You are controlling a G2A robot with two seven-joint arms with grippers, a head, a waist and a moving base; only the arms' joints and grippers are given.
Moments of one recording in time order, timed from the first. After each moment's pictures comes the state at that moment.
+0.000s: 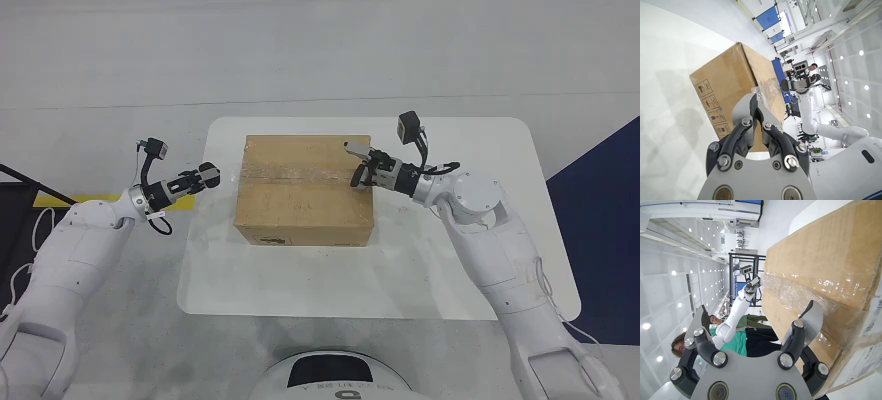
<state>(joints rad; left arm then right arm) 0.89 -0.89 -0.92 -0.79 -0.60 -0.84 -0.98 -1.13 -1.19 1.23 -1.52 0.25 0.08 0.83</state>
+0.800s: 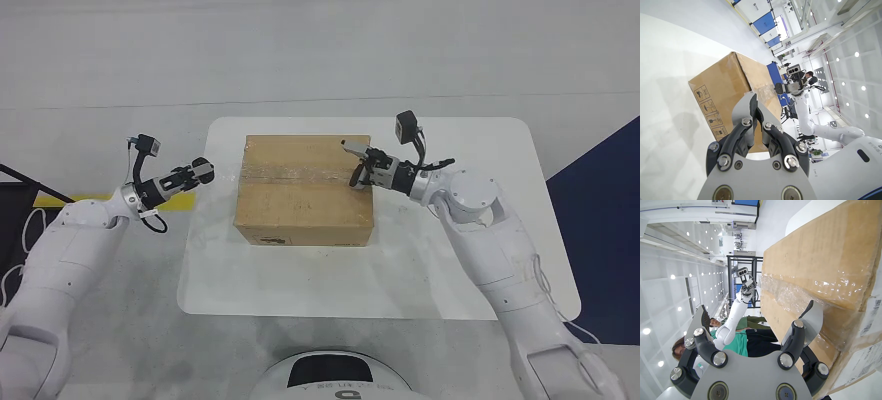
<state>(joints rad) 0.90 -0.86 -0.93 -0.82 -0.65 -0.85 -0.97 -1.10 -1.19 1.19 -1.51 0.25 0.12 0.80</state>
